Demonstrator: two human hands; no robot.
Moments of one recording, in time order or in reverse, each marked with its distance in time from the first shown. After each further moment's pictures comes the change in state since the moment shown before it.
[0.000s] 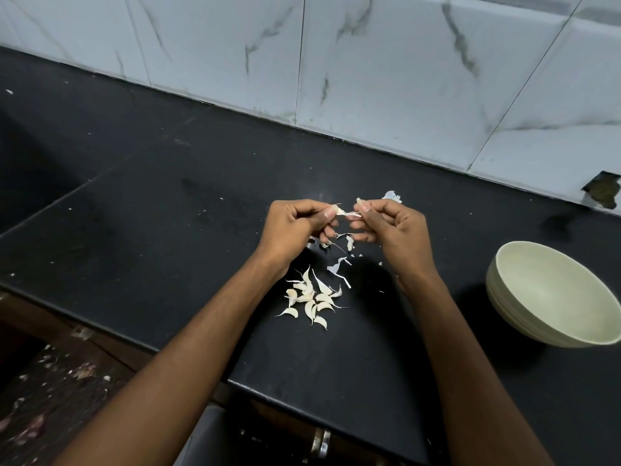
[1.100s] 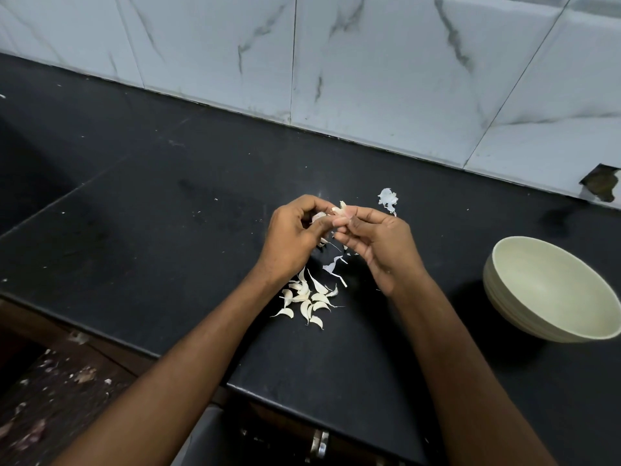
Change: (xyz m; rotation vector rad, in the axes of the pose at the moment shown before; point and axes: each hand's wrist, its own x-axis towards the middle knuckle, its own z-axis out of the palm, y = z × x) left_hand -0.005 -0.010 0.003 0.289 0.000 0.211; right_hand -0.011 -0.006 0.014 0.310 -0.040 0.274
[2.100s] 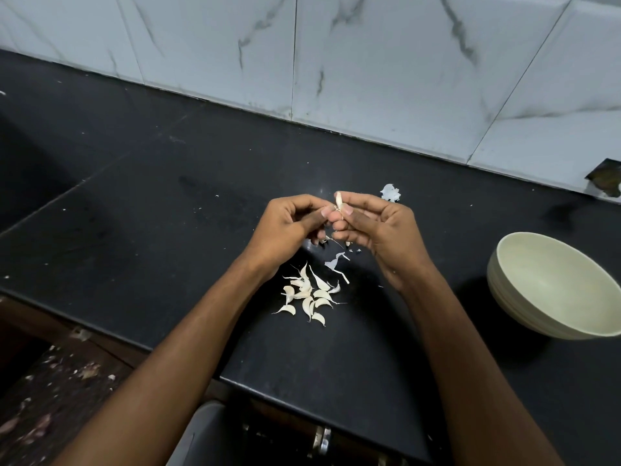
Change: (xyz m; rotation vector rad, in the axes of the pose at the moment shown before) left_hand 0.000 0.007 -0.017 -0.214 -0.146 -0.123; right_hand -0.002 -0.007 -0.003 -0.135 -0.156 -0.129
